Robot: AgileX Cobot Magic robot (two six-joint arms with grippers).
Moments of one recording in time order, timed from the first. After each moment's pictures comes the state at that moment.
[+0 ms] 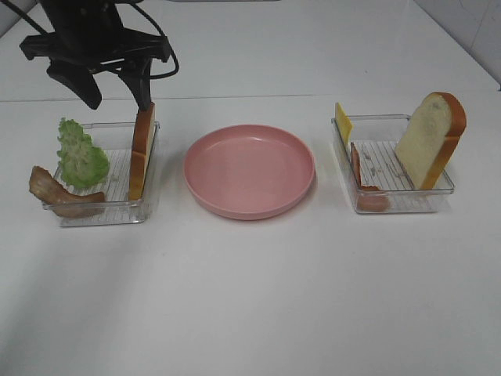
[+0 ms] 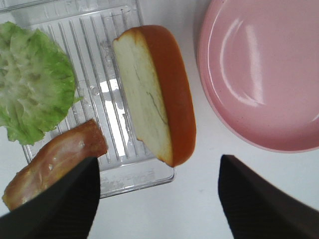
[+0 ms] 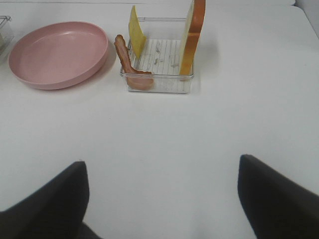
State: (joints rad) left arm -0.34 2.07 -1.87 -0.05 1.22 -0.21; right arm 0.00 0.00 -0.51 0.09 1.07 -0.09
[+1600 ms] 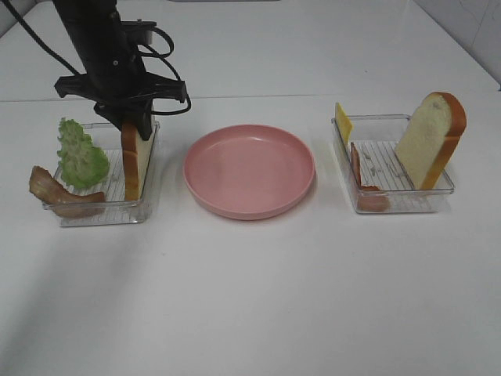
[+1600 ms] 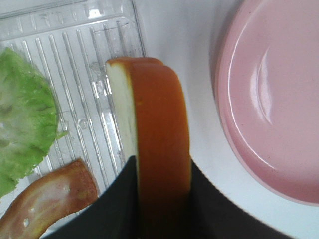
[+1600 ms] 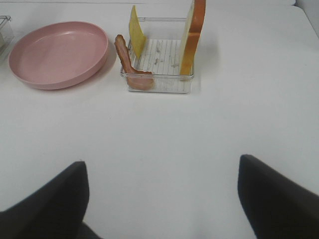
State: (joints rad) left arm -0.34 2.21 -1.87 -0.04 1.09 -0.21; right arm 0.00 0.00 -0.51 0.09 1.07 -0.09
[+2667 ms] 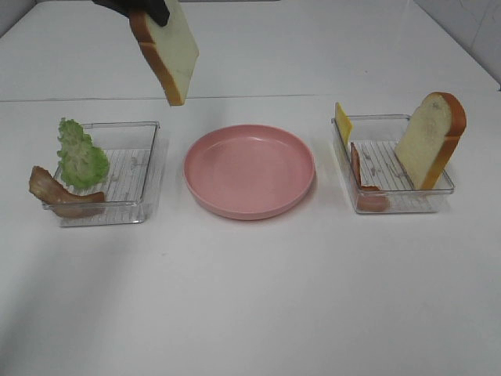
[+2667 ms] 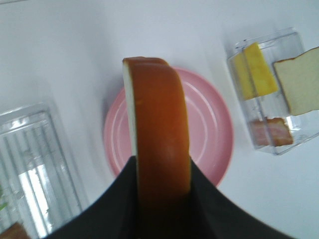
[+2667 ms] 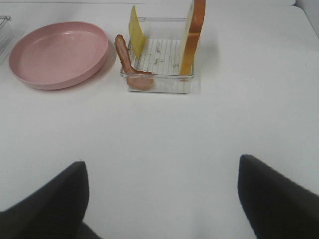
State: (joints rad) left arm -0.27 2.09 -2.12 -0.37 1.15 -0.03; right arm 0.00 0.00 -0.51 0.09 1.07 -0.09
